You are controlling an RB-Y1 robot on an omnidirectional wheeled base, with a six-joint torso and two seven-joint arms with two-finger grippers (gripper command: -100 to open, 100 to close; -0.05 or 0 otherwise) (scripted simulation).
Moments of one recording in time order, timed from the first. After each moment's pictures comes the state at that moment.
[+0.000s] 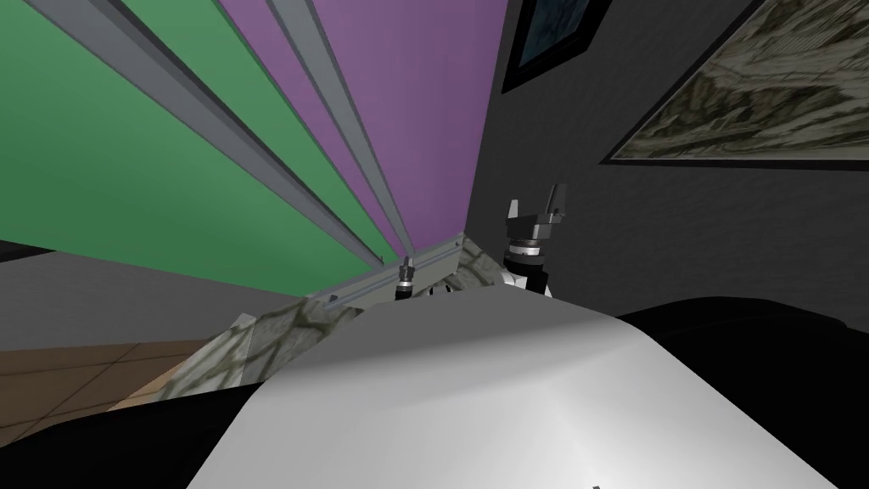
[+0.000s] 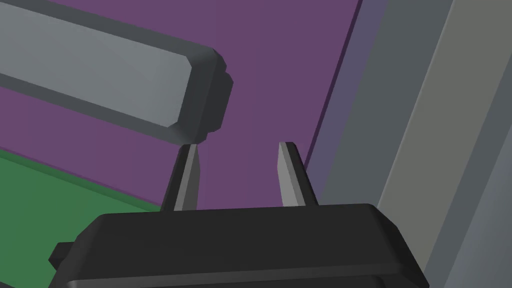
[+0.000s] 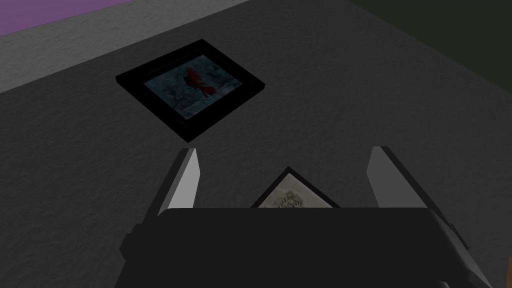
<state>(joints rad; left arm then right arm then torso) 0.22 0.14 -0.29 -1.27 0.10 -0.87 0.18 0.48 0.00 -0.04 -2.35 -0.06 -0.58 -0.13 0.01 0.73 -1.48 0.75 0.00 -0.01</state>
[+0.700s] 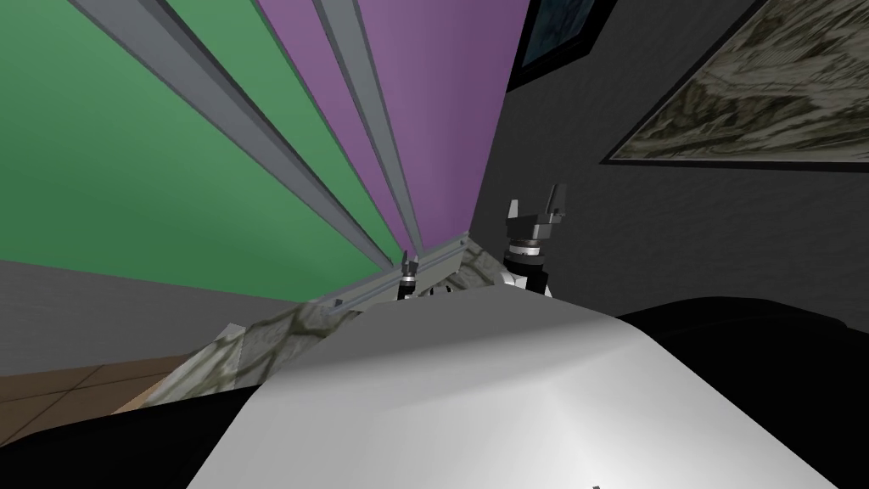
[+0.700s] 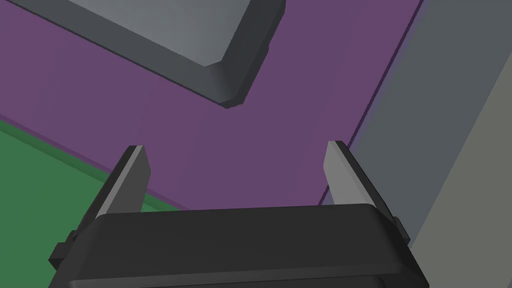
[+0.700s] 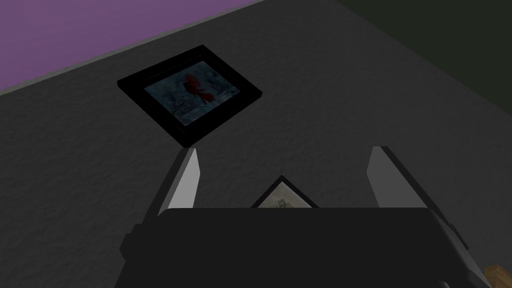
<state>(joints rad) 0.17 0.12 -0.32 -1.31 0.15 -0.81 0.28 0.48 0.00 -0.04 -2.35 -0.06 -0.58 -0.13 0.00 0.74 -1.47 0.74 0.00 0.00</state>
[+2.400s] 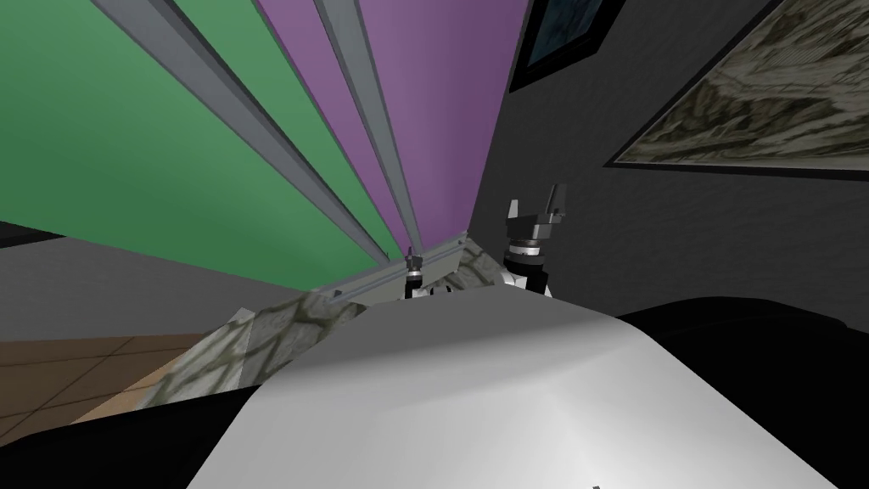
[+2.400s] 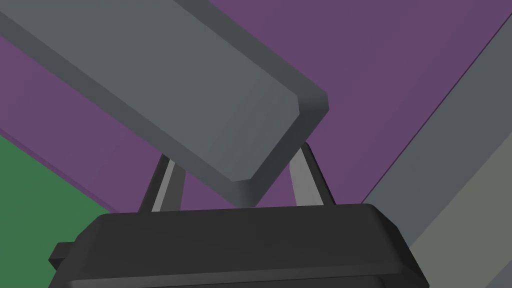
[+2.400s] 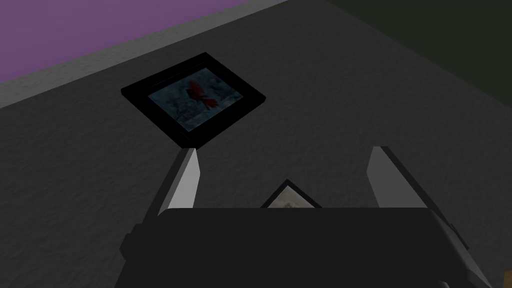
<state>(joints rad) 0.16 -0.03 -0.31 -1.35 0.19 -0.77 0.28 0.48 0.00 -0.04 -2.35 -0.06 -0.58 -0.13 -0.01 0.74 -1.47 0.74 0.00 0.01</state>
